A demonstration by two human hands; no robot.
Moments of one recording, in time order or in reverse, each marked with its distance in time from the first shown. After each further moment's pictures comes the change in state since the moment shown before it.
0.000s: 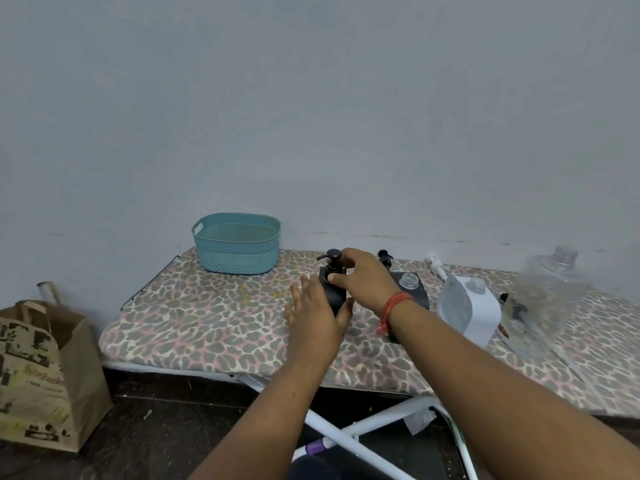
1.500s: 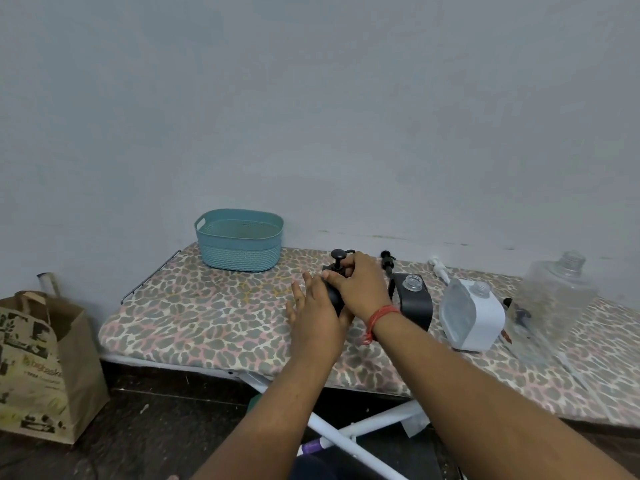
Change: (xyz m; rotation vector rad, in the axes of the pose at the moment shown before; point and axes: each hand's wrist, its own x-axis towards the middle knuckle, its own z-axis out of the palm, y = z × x) left_hand 0.001 0.000 0.002 0.003 -0.022 -0.028; right_hand -0.002 0.004 0.026 0.050 0.196 0.099
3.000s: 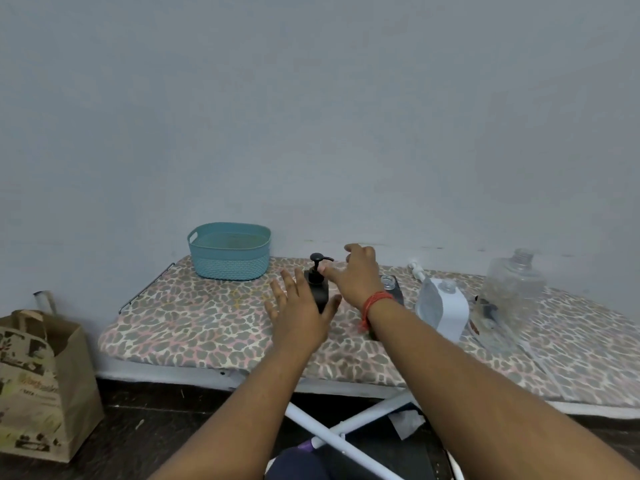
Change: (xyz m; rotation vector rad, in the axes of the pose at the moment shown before) left_hand -0.006 0.015 -0.017 0.224 -0.038 -0.018; right_hand -0.014 -0.023 -0.047 -0.050 -0.024 0.071
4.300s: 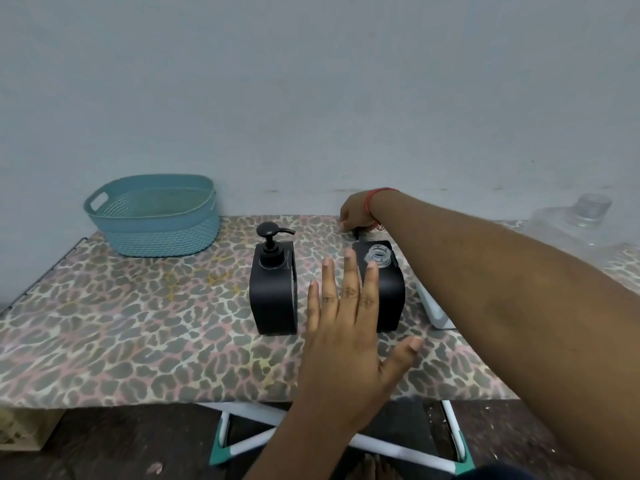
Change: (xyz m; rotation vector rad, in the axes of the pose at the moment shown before) left_hand -0.036 0.050 0.066 0.002 0.069 0.584; right_hand 0.193 0.087 -0.014 -0.990 -0.703 0.016
